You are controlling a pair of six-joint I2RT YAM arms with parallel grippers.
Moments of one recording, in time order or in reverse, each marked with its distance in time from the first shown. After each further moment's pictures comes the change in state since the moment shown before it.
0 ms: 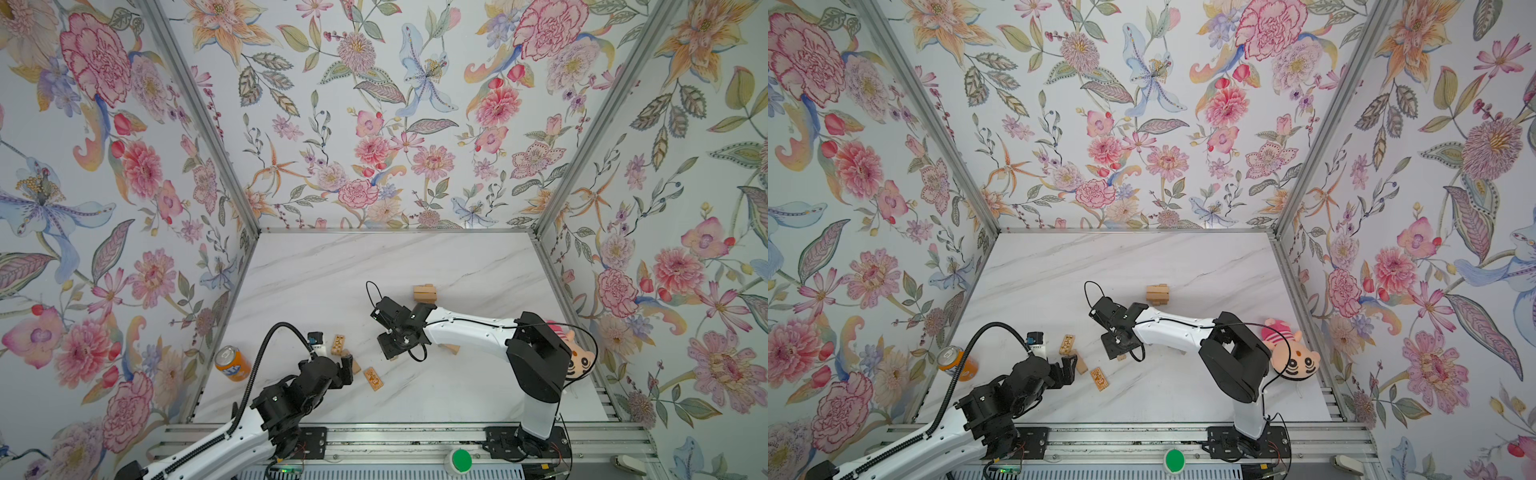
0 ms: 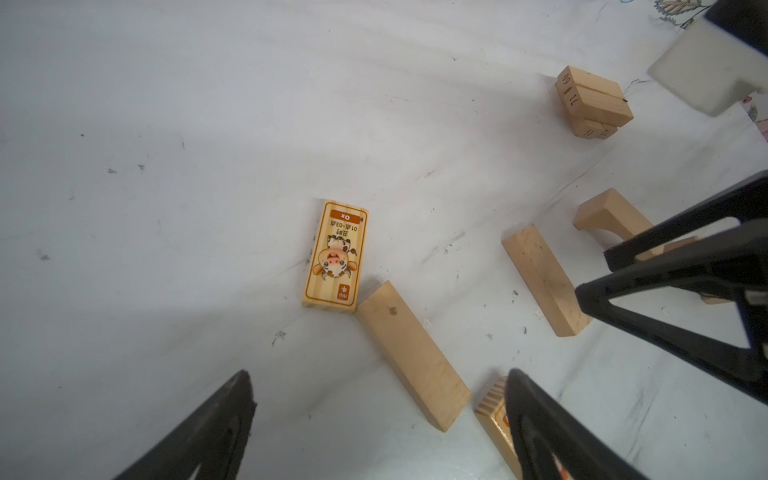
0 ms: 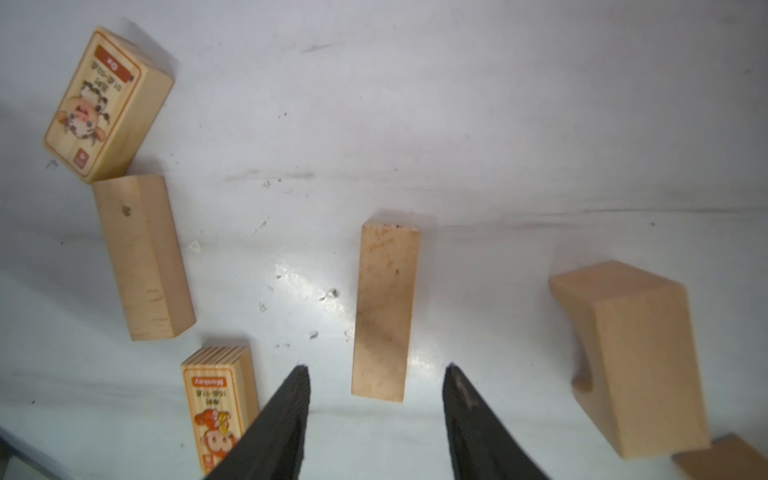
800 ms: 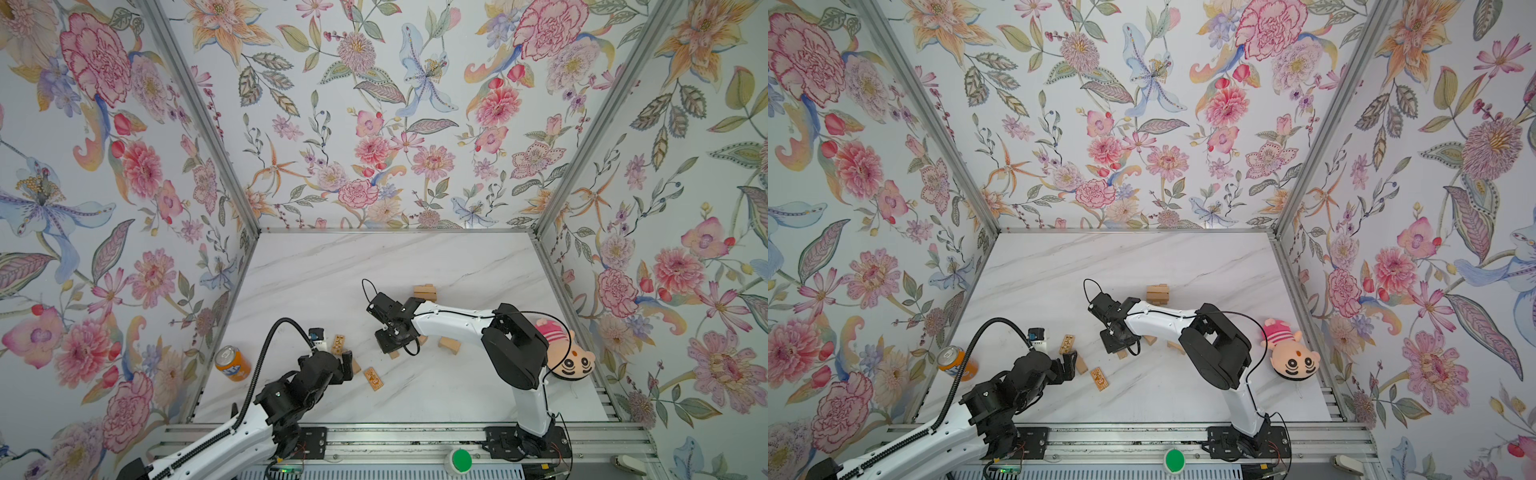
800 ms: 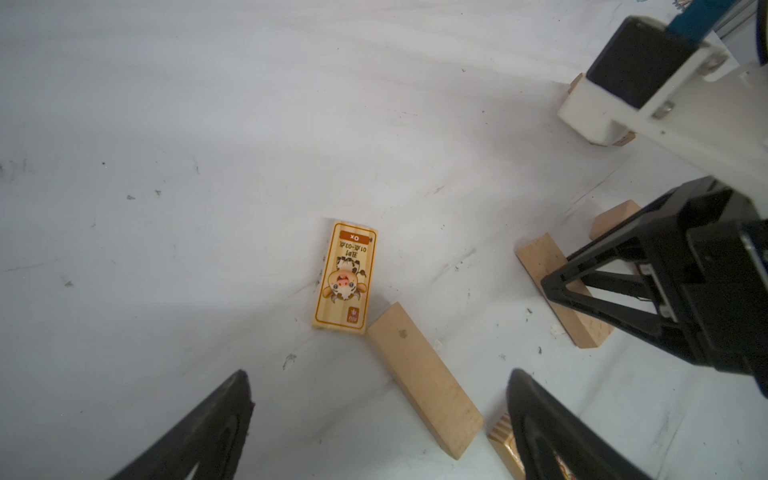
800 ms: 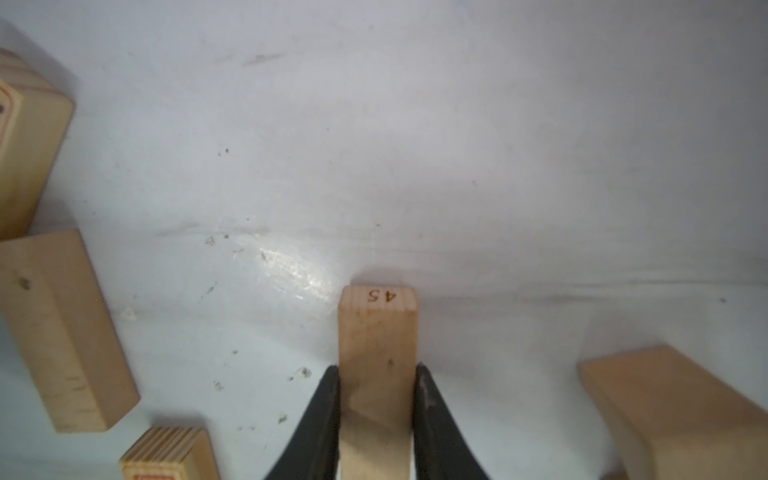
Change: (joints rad) left arm 0.051 0.059 0.018 0.054 0.005 0.062; right arm -0.042 0.128 0.095 -0.023 -0.030 -0.026
